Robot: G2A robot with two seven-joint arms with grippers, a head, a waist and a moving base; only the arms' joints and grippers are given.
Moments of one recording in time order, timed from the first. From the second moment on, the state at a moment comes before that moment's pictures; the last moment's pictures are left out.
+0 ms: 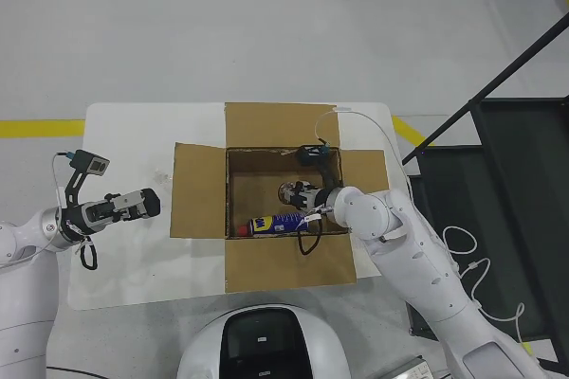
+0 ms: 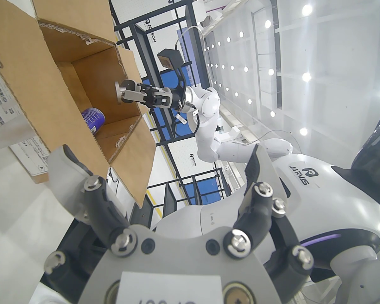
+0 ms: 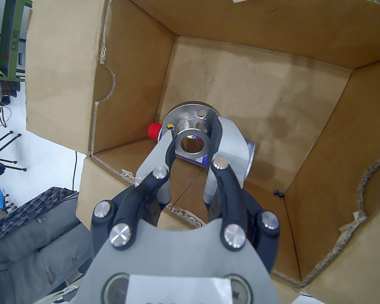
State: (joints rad) left arm 1.19 -1.11 -1.68 -1.41 -0.46 -0.32 -1.50; right arm -1.15 -1.19 1.12 -1.76 -0.65 0.22 0.94
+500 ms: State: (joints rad) left arm 1.19 -1.11 -1.68 -1.41 -0.46 -0.32 -1.50; right arm -1.15 -1.19 1.12 -1.76 -0.65 0.22 0.94
